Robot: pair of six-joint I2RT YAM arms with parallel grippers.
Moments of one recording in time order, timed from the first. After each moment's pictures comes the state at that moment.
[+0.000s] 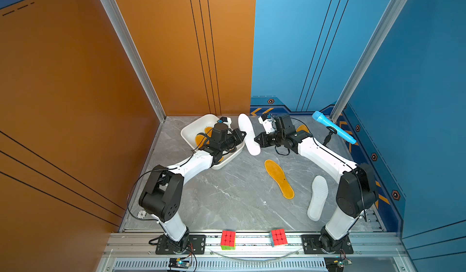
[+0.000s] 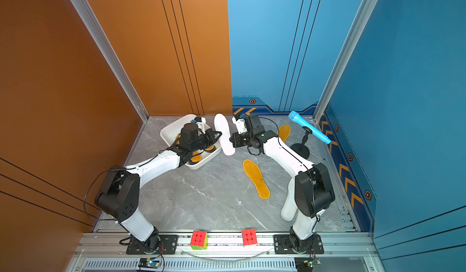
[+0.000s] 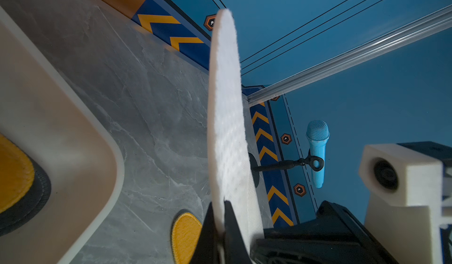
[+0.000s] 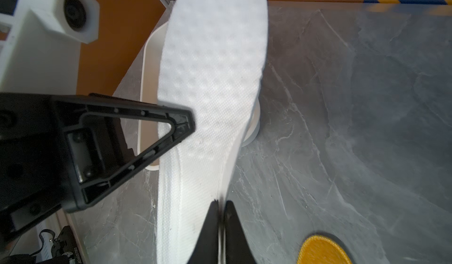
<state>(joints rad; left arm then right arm) -0.45 1.68 1.11 0.24 0.28 -0.94 0.48 1.74 1.44 -0.40 -0.38 0.25</state>
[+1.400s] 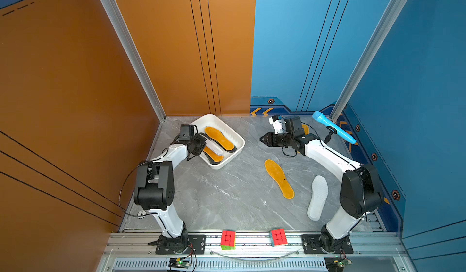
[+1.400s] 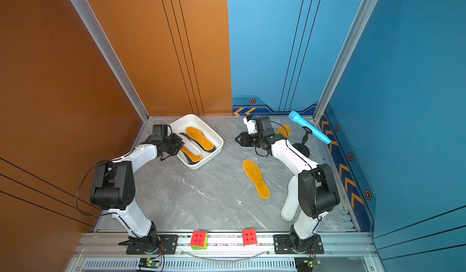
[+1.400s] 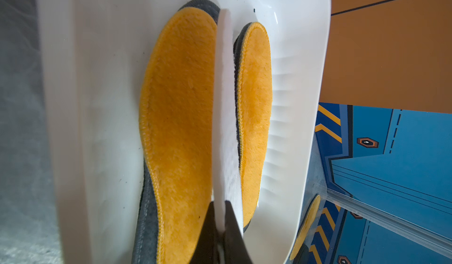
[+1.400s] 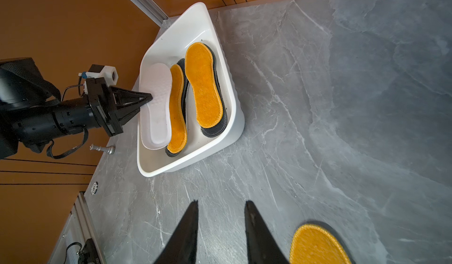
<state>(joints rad) -0.02 1.76 1.14 -0.20 0.25 -1.06 0.36 1.70 1.31 -0.28 -0.48 0.35</state>
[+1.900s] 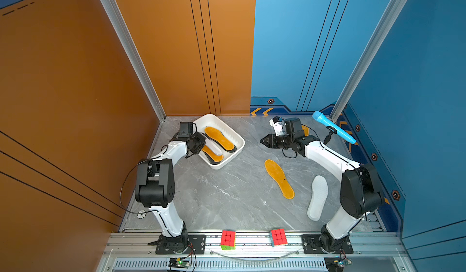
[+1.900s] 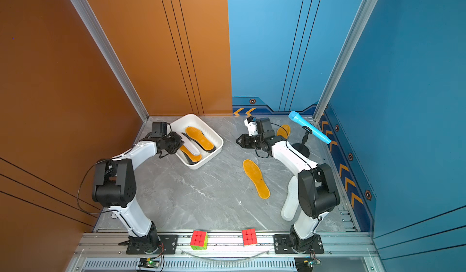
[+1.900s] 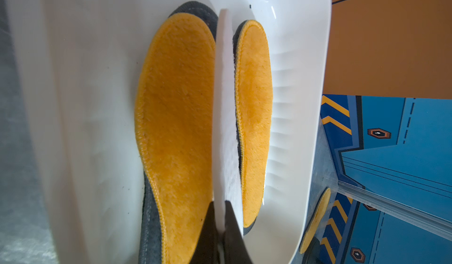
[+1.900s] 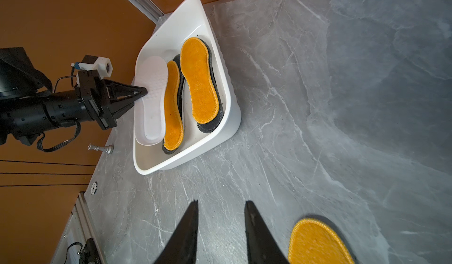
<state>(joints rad) -0.01 1.80 1.21 -0.27 0.27 -0.98 0.36 1.70 1.28 -0.27 -0.48 0.36</state>
